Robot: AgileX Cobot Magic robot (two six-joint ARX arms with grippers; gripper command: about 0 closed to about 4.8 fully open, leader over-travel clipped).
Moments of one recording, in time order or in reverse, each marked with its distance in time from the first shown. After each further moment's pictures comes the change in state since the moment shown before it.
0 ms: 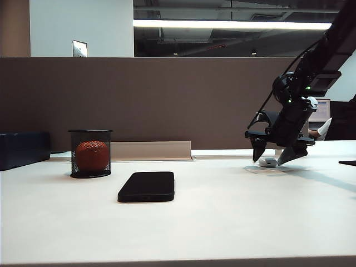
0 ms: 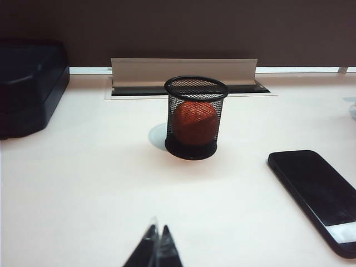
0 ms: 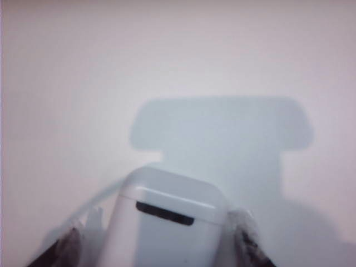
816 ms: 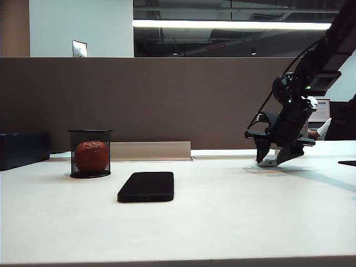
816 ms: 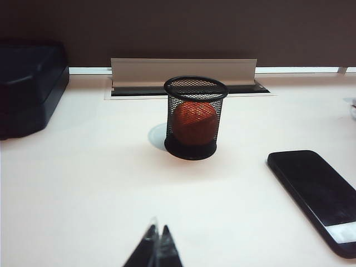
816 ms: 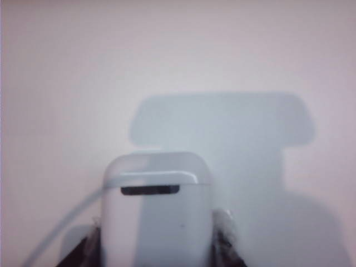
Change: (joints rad) left arm 0.000 0.000 0.000 0.000 0.000 0.000; right arm 0.000 0.000 0.008 -0.024 0.000 0.000
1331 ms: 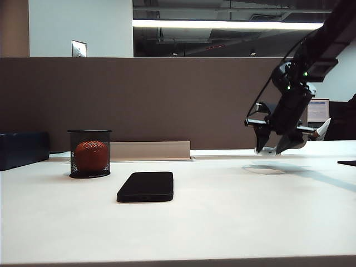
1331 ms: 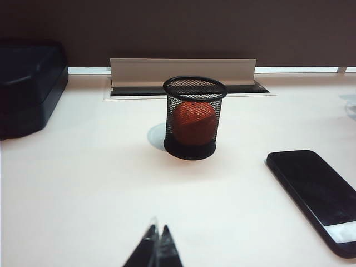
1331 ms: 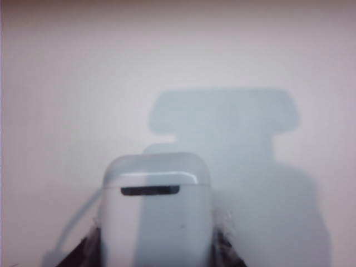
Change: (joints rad) left arm 0.000 0.000 0.000 0.000 0.000 0.000; right arm -0.002 0.003 0.142 -0.157 -0.003 0.000
